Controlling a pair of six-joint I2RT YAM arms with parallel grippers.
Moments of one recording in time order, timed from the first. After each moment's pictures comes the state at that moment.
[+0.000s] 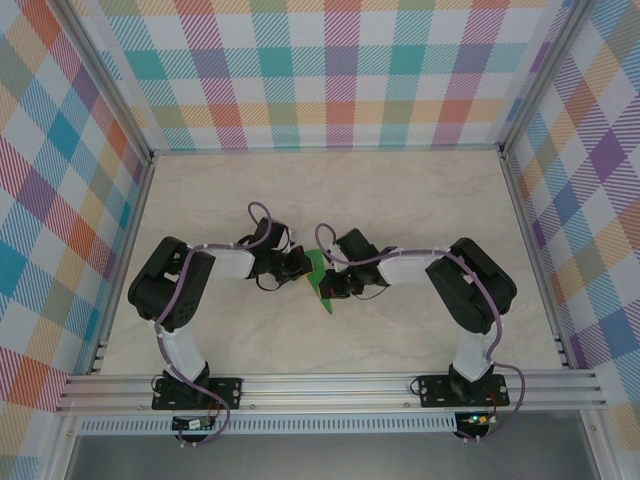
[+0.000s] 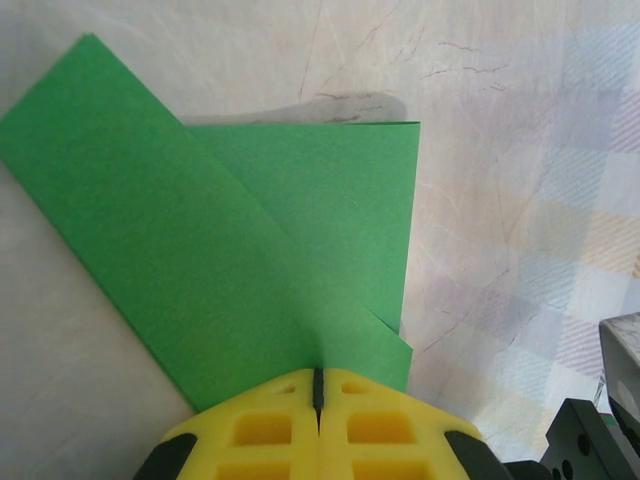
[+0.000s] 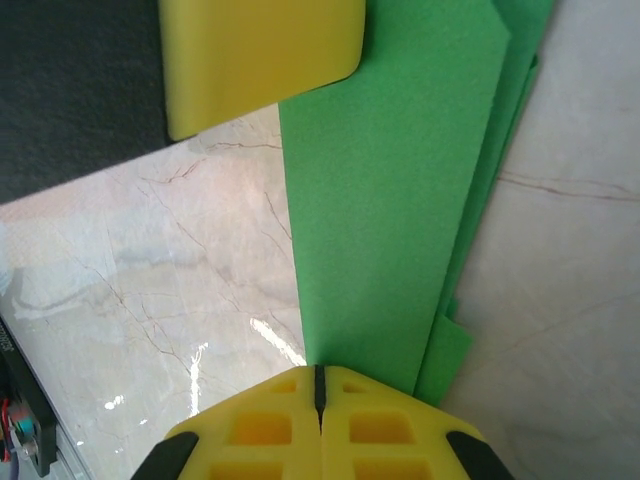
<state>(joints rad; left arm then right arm) -0.46 1.83 0.85 0.02 0.51 -0.81 0.73 1.84 0.91 -0.13 -0.52 0.55</state>
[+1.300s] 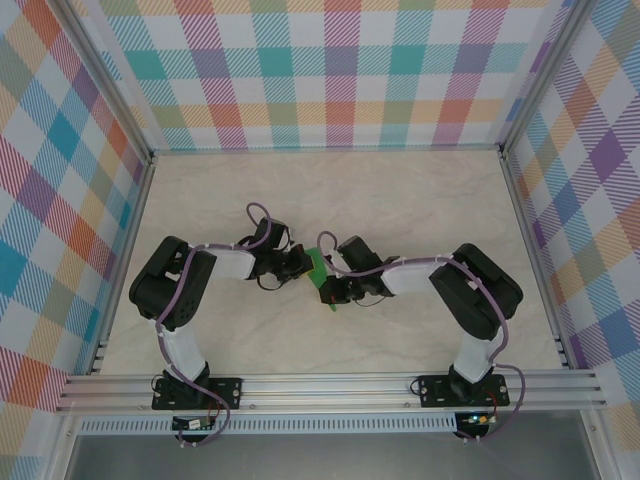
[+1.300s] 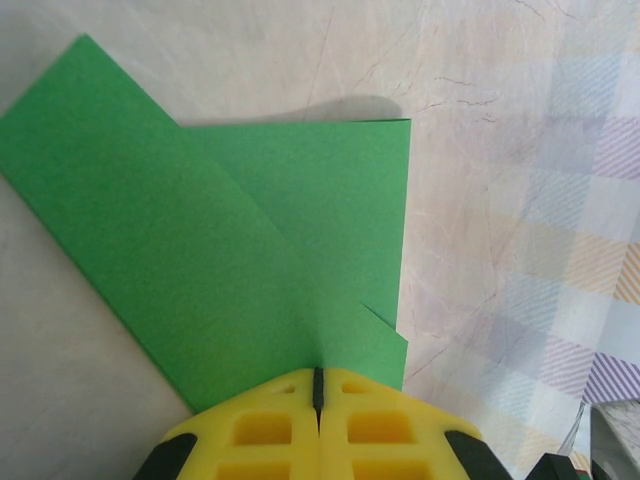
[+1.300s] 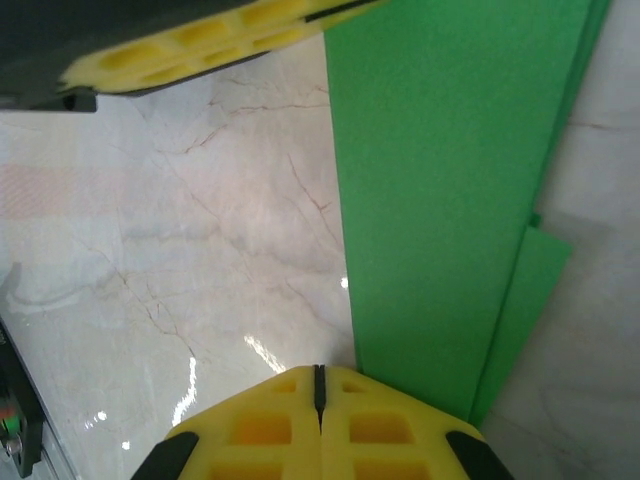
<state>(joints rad) -0.46 1.84 0.84 0.07 0.49 -0.87 0.76 1.78 0.80 0.01 -0.49 0.57</state>
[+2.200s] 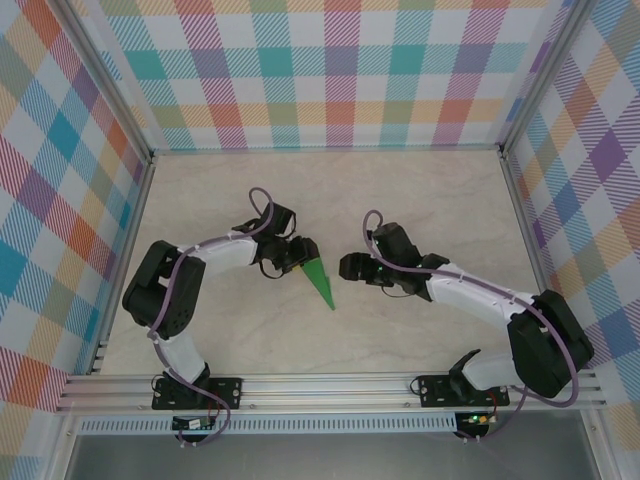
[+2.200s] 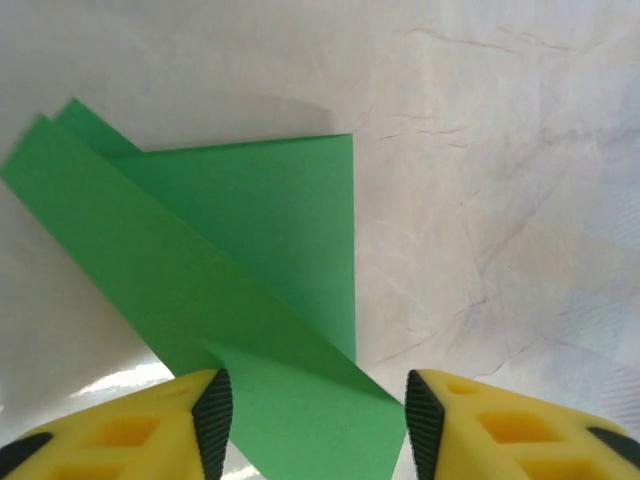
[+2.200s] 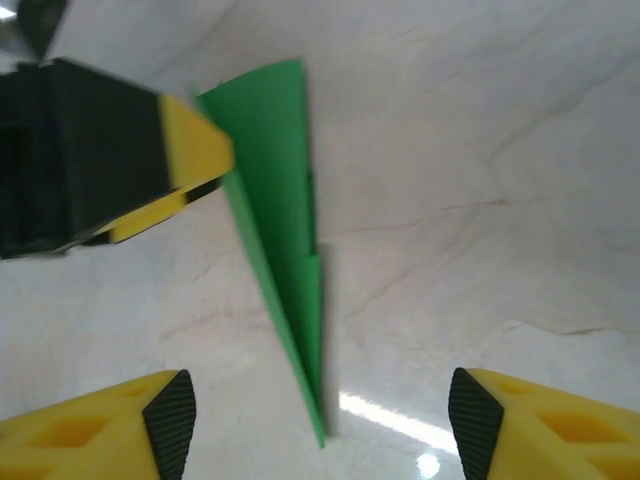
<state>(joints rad) -0.51 1.75 1.05 -0.33 0.32 -0.81 0.65 1.35 0.75 -0.25 -0.17 0.73</state>
